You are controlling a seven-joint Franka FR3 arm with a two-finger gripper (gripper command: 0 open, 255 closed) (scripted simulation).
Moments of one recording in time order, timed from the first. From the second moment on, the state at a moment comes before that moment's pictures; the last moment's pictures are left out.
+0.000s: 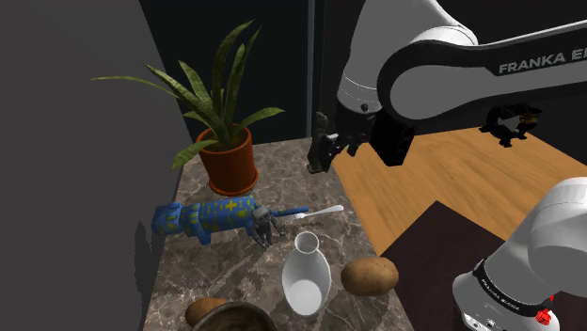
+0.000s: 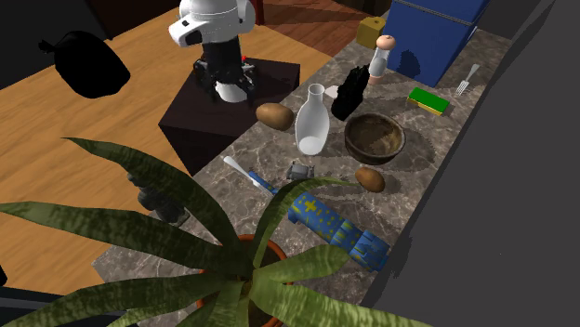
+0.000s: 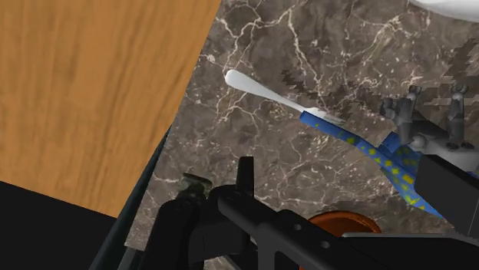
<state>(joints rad) 0.07 -0.53 0.34 -2.45 0.17 2.11 0.30</state>
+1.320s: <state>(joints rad) 0.05 0.11 0.63 -2.25 -0.25 2.45 0.89</state>
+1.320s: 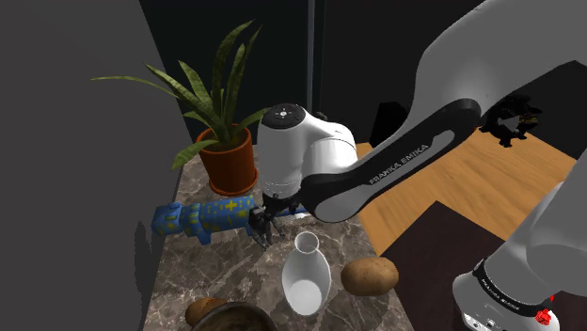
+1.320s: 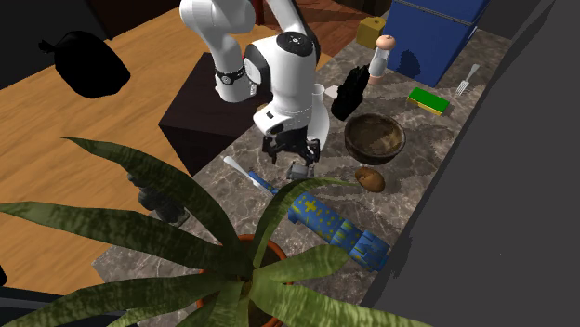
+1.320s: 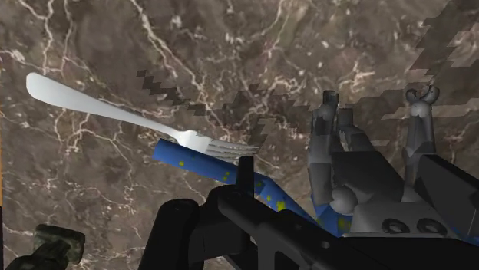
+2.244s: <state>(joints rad) 0.06 0.17 0.61 -2.25 -0.32 2.50 0.94</state>
